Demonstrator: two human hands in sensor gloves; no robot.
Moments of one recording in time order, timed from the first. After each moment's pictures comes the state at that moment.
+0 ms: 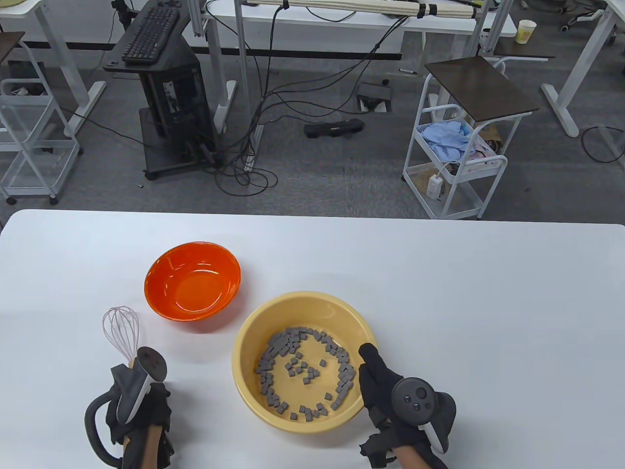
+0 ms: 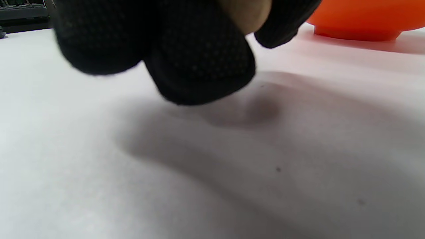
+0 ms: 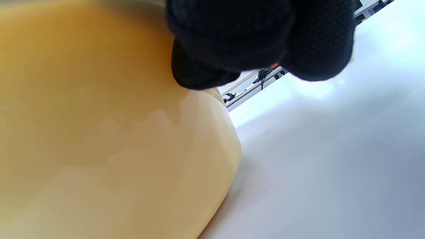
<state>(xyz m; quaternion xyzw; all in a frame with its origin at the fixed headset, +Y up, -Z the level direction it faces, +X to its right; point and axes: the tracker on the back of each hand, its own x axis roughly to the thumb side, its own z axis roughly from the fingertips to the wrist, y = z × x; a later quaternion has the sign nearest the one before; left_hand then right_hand) -0.314 -0.767 -0.272 -0.17 0.31 0.02 0.94 0.152 -0.760 -0.263 0.03 -0.08 0.94 0.34</state>
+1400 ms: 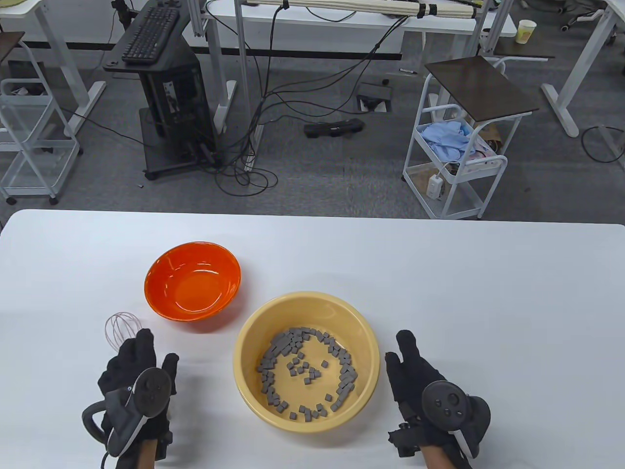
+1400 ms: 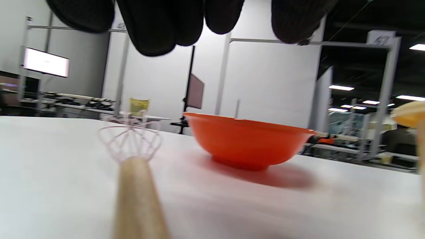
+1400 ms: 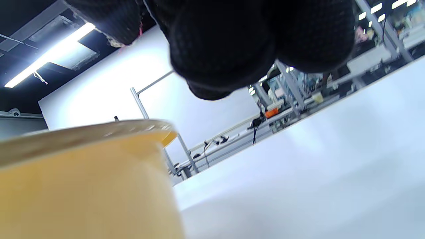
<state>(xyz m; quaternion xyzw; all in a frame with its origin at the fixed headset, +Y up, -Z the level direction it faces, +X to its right) -0.286 -0.717 -0.244 0.14 0.09 0.06 0.98 0.203 -0.731 -0.258 0.01 -0.20 0.94 0.27</state>
